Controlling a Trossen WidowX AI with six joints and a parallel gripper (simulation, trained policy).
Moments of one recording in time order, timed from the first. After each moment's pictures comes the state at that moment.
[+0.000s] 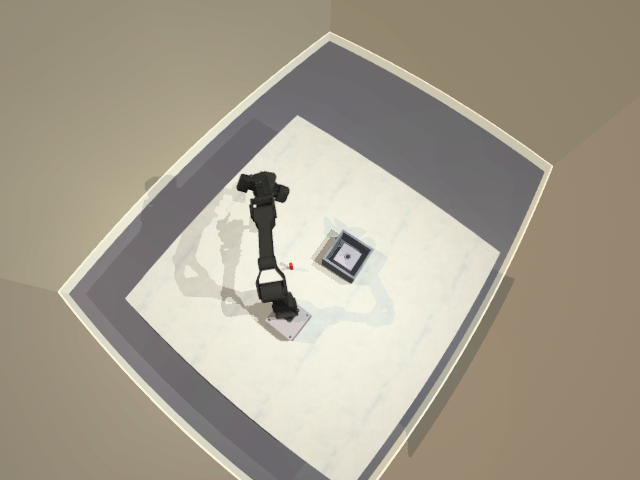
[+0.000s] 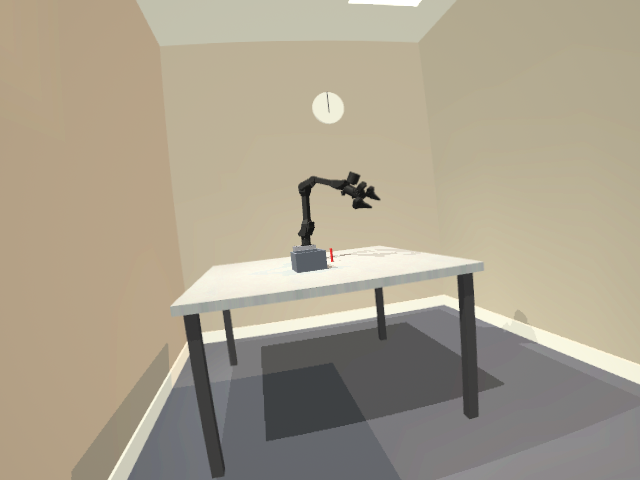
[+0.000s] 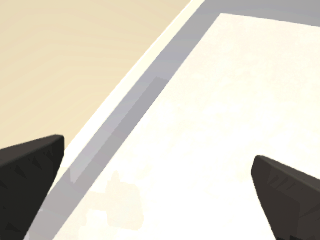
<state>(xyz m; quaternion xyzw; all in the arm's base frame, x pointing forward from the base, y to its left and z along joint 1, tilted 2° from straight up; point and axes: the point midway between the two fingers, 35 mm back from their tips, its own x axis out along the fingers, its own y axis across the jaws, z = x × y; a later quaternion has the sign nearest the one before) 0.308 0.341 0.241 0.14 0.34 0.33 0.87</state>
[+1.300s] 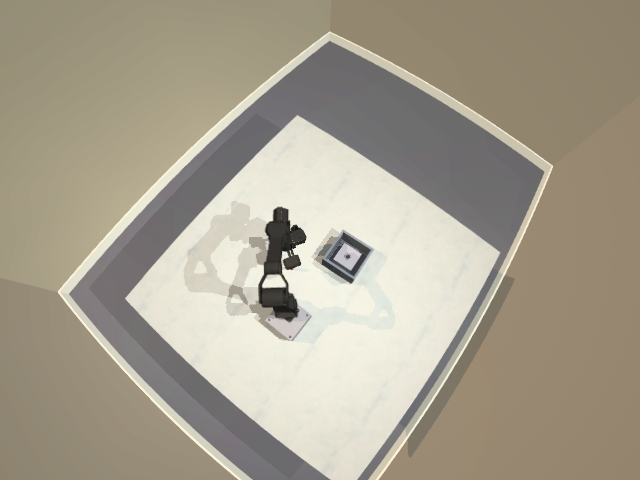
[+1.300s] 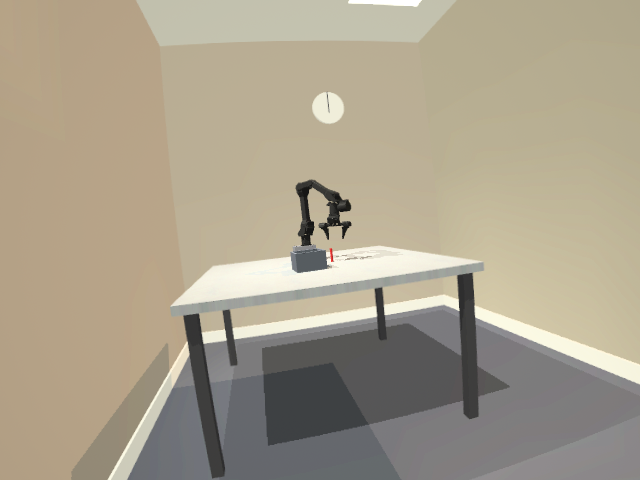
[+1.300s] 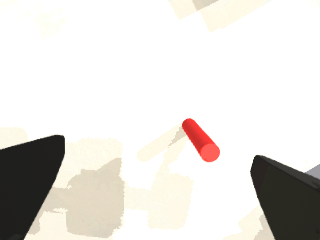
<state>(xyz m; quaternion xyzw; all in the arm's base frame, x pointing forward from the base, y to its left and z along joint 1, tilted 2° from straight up) 0.198 0.149 0.066 0.19 0.65 -0.21 0.70</state>
